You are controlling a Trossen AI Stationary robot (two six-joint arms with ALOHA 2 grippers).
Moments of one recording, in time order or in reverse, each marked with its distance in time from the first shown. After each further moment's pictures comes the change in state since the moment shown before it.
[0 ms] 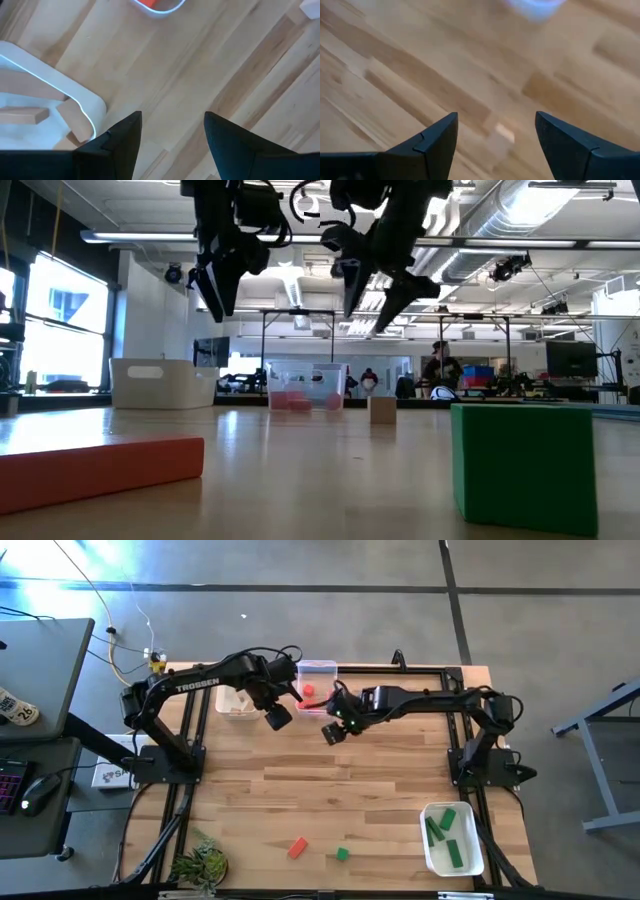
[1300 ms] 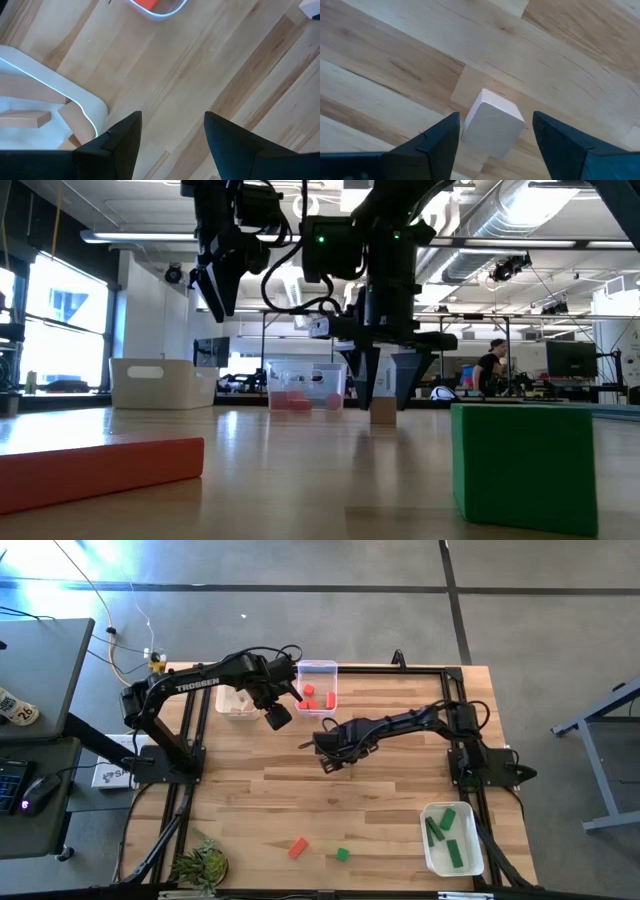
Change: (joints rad) left arm 0.004 0.000 0.000 0.006 -0.002 0.019; right arm 0.112 0.276 -0.003 -0.032 0.016 0.185
